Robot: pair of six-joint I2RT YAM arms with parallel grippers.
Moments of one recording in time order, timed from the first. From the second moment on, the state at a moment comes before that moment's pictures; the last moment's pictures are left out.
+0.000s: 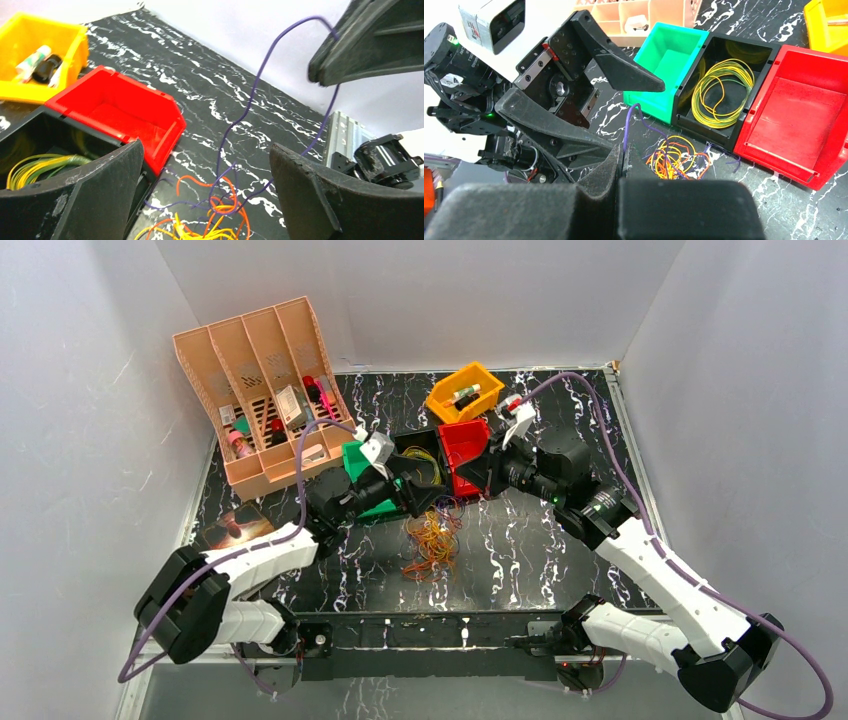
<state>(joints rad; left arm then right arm) -0.70 1.25 0.56 0.75 0.31 -0.31 0.68 0.97 1.01 -0.30 -0.26 0.37</state>
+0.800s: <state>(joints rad) -0.86 1.54 0.57 0.83 0.32 -0.27 0.68 0.97 1.07 -0.29 -0.37 0.42</state>
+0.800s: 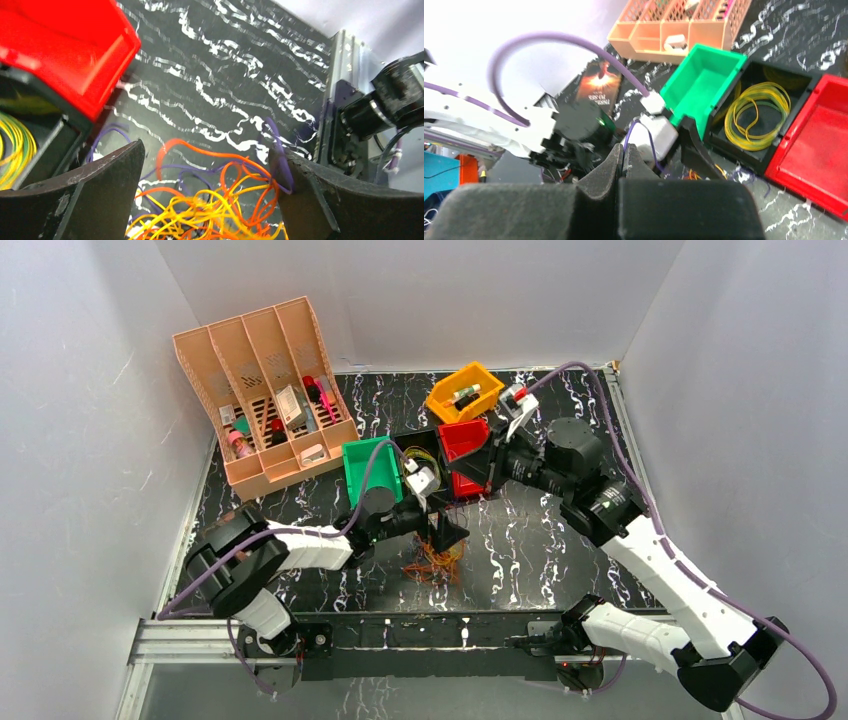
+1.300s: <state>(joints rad) -0.87 1.63 0.47 0.89 0.25 -0.28 0.68 0.99 1.35 -0.28 -0.39 0.44</state>
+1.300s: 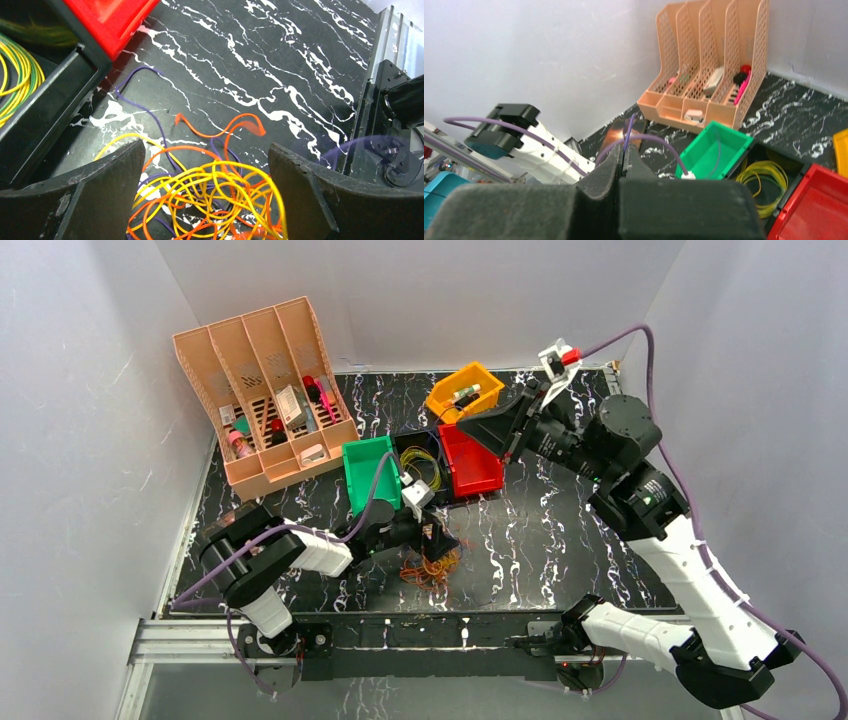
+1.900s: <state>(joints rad) -0.88 1.65 0.40 0.91 0.20 -0.28 0.68 1.07 1.60 -0.22 -0.36 0.43</state>
